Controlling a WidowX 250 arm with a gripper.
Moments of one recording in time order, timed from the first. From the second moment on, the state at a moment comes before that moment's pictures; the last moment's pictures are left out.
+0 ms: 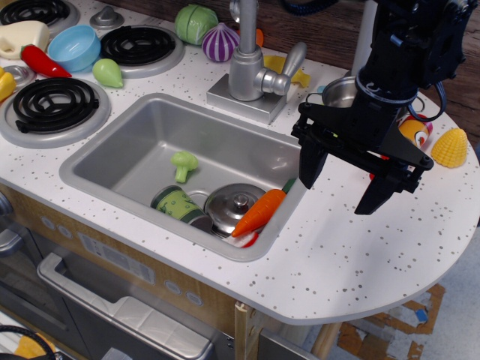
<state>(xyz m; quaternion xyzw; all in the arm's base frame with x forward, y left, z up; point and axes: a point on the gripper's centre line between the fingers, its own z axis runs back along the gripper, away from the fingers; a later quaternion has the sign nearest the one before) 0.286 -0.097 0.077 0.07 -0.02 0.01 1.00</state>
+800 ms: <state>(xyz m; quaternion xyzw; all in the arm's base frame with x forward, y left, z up) 0.323 0.006 0.074 0.09 0.03 -0.01 1.00</state>
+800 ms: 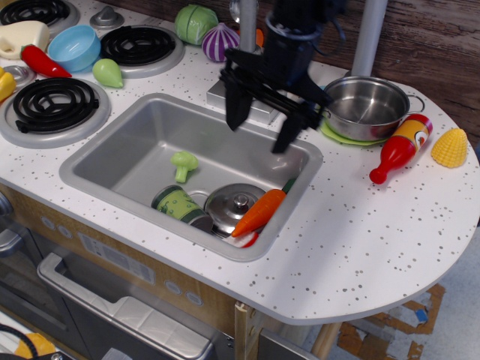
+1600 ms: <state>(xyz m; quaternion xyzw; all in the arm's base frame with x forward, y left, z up) 0.362 0.108 -0.008 0.12 -0.08 0.02 0.99</state>
